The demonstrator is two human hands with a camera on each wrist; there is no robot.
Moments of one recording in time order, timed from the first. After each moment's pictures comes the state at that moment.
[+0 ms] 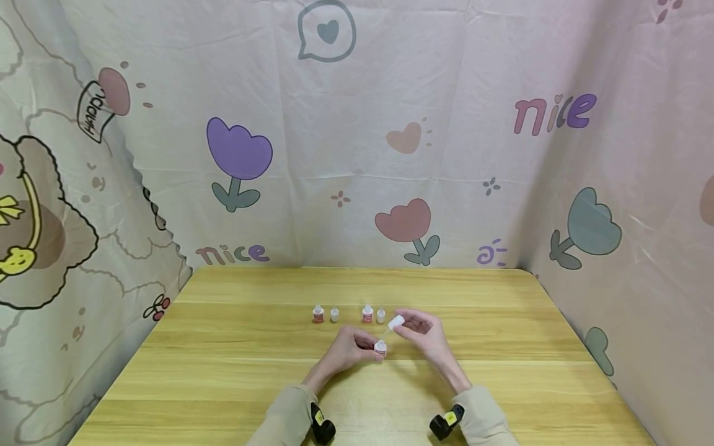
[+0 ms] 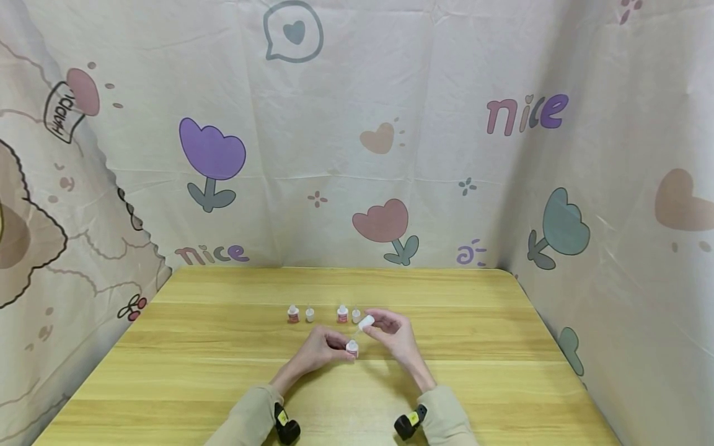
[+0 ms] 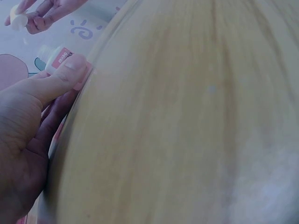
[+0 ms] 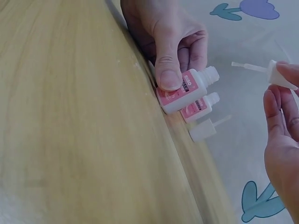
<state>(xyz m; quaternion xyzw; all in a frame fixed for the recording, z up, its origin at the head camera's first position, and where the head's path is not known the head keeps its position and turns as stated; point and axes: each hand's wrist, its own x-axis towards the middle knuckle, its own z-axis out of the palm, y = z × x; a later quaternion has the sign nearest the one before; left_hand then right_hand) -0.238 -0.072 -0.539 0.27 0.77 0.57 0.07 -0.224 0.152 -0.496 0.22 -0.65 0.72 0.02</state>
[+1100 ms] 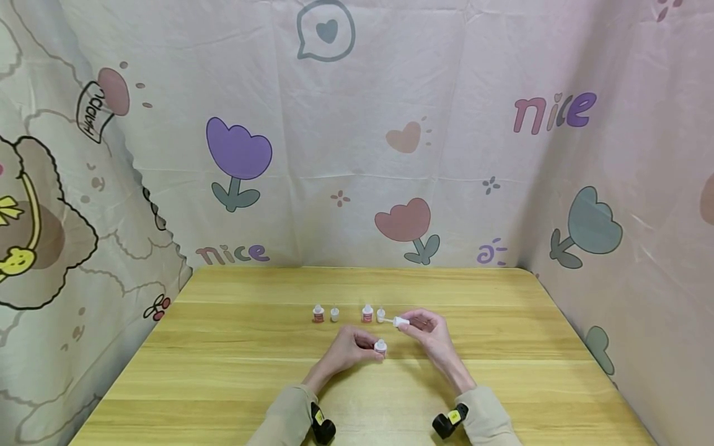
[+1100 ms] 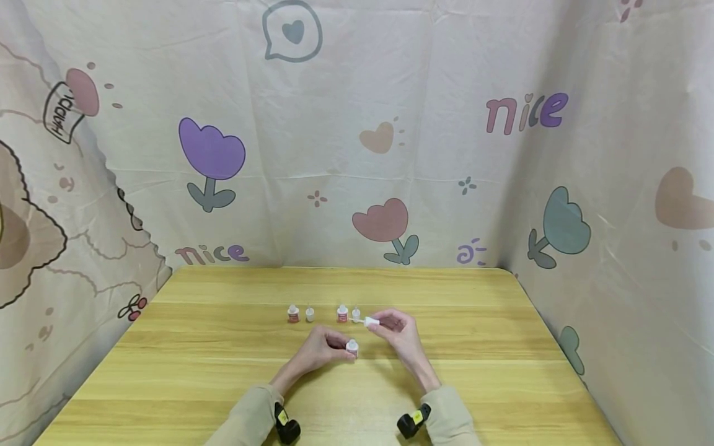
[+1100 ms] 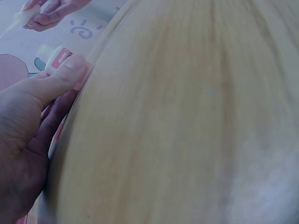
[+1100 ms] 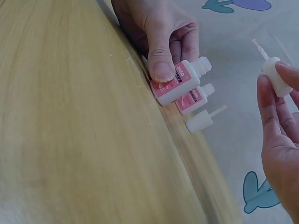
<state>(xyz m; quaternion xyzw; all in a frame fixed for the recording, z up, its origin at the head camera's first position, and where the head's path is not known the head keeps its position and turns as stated) -0.237 -0.072 -0.538 0.26 0.77 0.58 0.06 -0.225 0.161 -0.499 0.19 -0.64 0.75 0.00</state>
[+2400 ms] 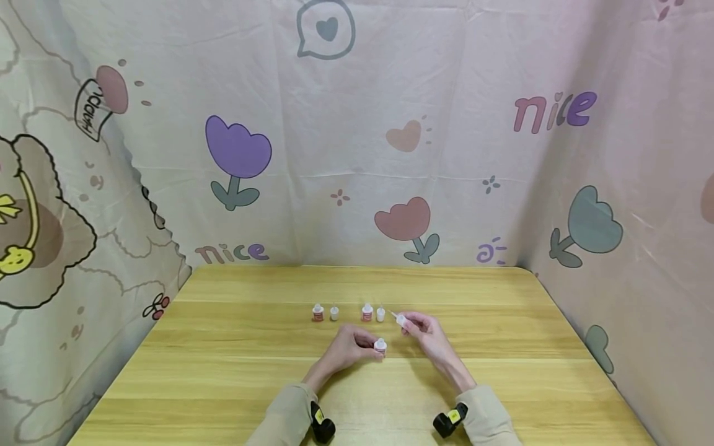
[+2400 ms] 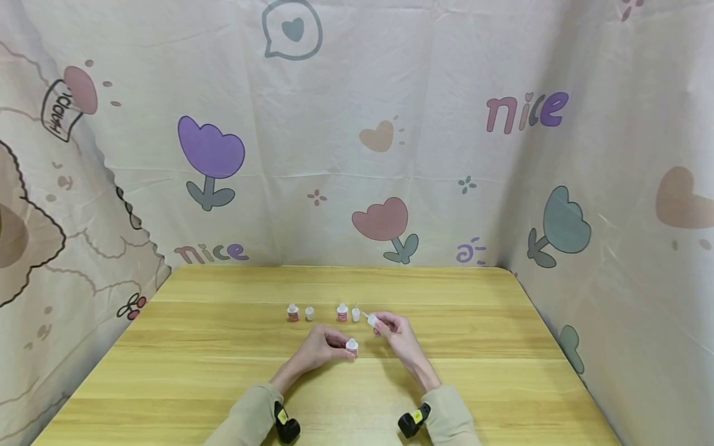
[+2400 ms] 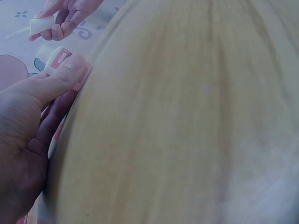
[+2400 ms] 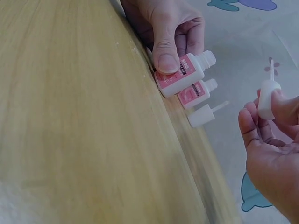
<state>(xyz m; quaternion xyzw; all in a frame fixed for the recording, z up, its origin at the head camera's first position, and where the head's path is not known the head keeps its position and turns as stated) -0.238 -0.072 -0.537 0.26 0.77 0.57 0.06 -0.230 0.160 -0.499 0.12 -0.73 0.67 -0.06</state>
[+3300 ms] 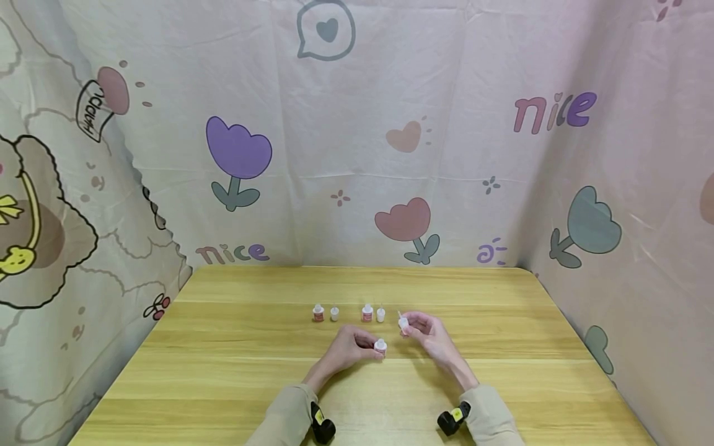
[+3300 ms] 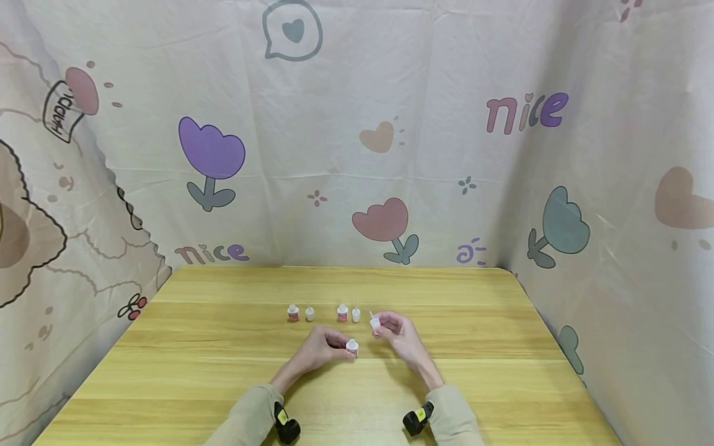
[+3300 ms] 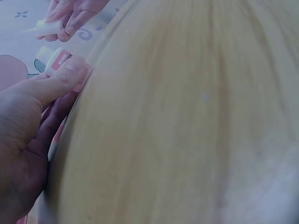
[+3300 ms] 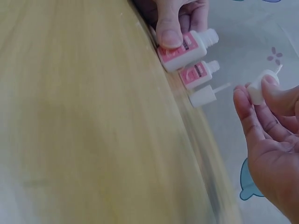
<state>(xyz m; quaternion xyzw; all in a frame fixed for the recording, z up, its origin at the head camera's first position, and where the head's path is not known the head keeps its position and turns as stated) -0.236 -0.072 -0.534 0.25 0.78 0.57 0.06 -0.232 0.172 -0.506 0.19 -0.72 0.67 -0.06</state>
